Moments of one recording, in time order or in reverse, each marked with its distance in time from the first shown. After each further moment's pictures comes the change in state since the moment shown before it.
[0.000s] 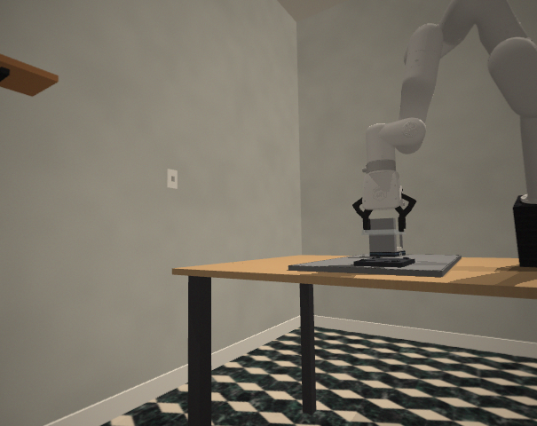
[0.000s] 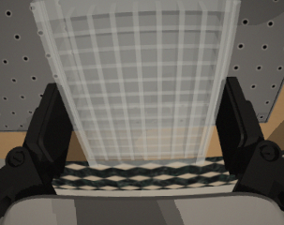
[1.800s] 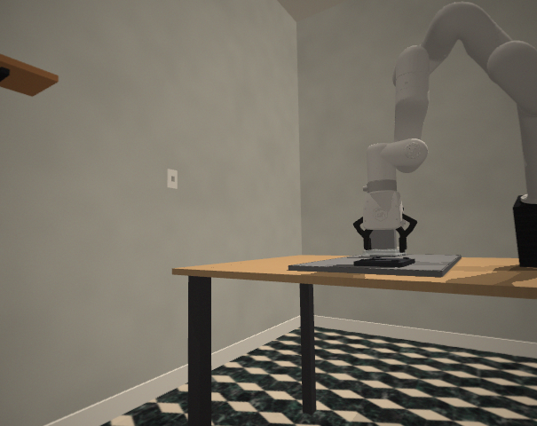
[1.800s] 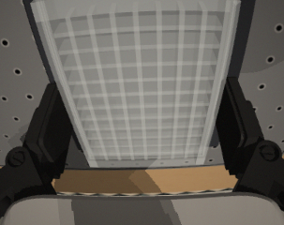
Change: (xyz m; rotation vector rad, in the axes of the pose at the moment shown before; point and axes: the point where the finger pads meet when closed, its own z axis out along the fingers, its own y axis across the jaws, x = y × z) arm 0.000 0.000 0.055 0.001 0.001 0.000
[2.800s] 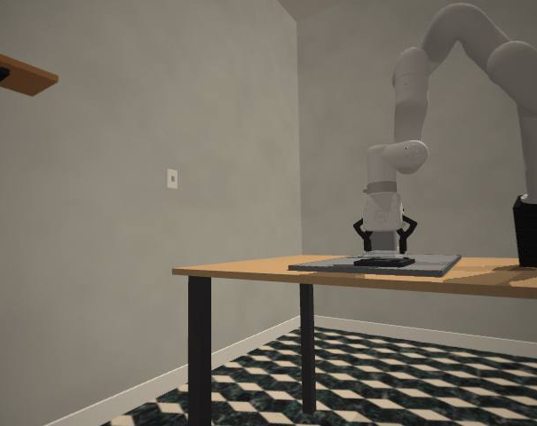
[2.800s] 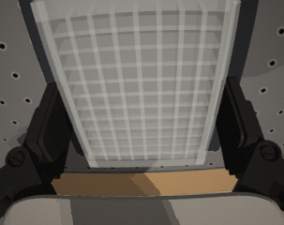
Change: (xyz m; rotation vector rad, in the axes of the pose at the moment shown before) arm 0.000 0.000 0.004 0.000 0.000 0.000
